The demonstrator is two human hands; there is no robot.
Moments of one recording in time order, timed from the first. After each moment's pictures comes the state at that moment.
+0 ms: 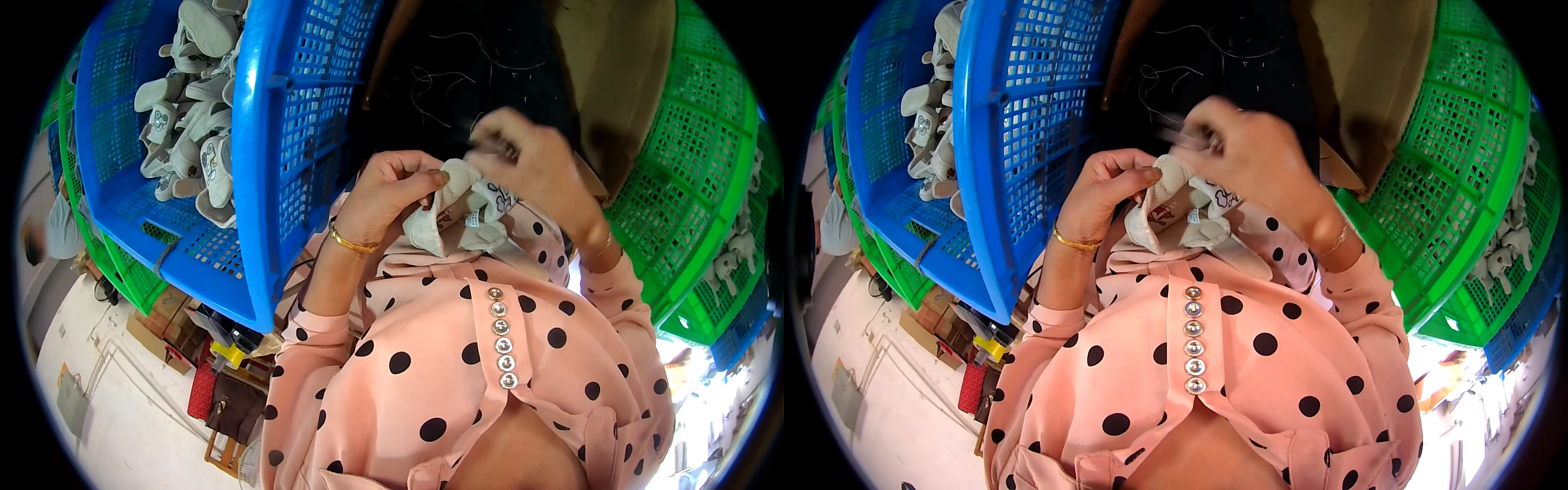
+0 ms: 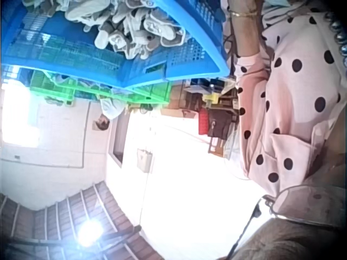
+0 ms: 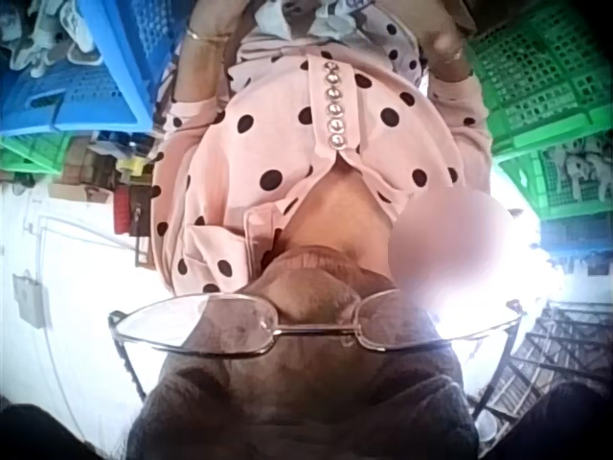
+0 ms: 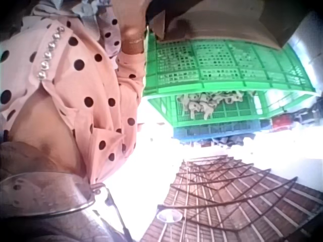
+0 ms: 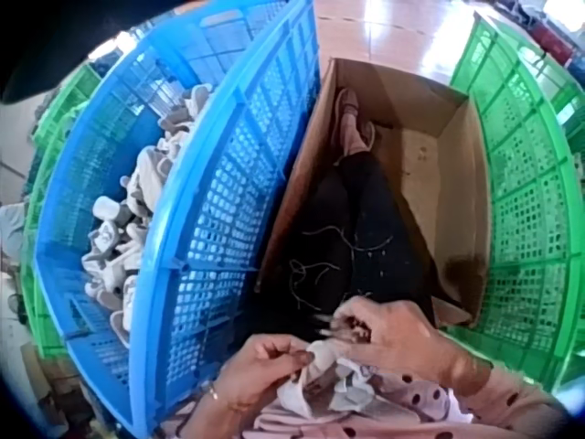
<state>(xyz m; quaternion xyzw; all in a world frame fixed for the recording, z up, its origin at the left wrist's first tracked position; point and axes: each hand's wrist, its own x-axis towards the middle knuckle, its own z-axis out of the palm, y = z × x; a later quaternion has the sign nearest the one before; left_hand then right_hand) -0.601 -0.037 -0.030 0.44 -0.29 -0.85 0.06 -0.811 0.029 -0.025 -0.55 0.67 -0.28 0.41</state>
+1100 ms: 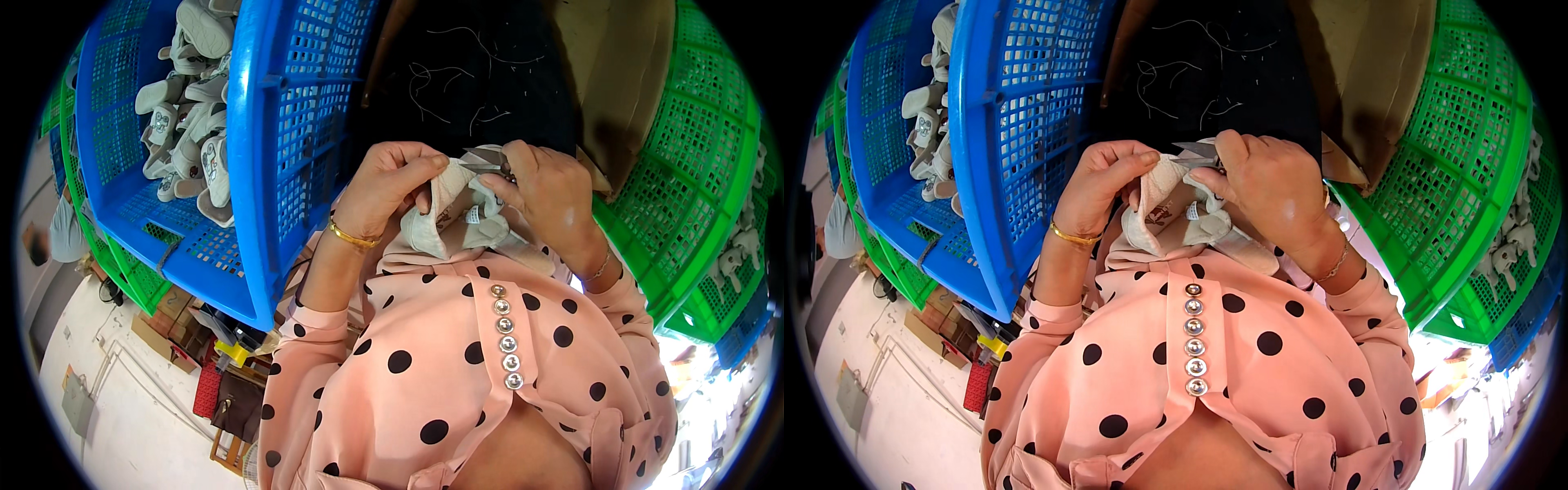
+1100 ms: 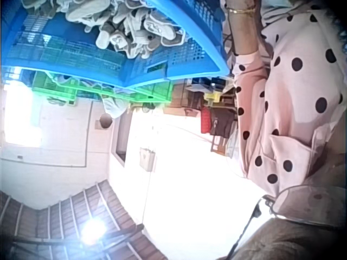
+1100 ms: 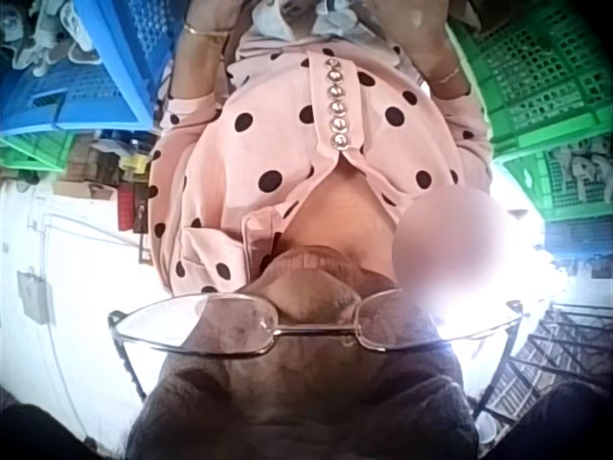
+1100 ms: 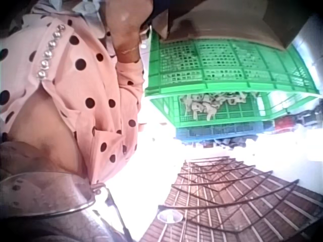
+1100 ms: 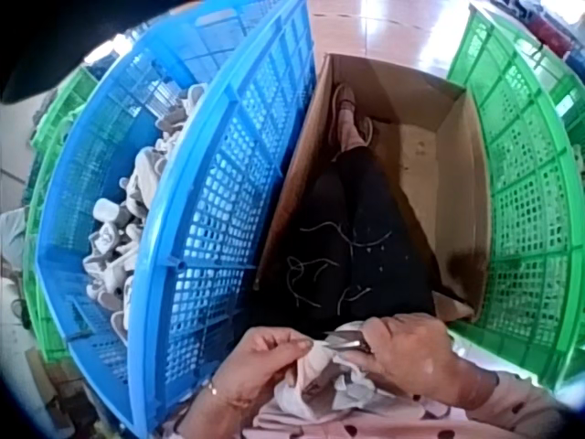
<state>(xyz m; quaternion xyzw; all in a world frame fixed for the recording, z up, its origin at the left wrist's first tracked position) -0.610 -0.041 -0.022 0.48 -0.32 -0.82 0.05 -0.807 0.062 -0.024 -0.69 0.68 -0.17 0.16</state>
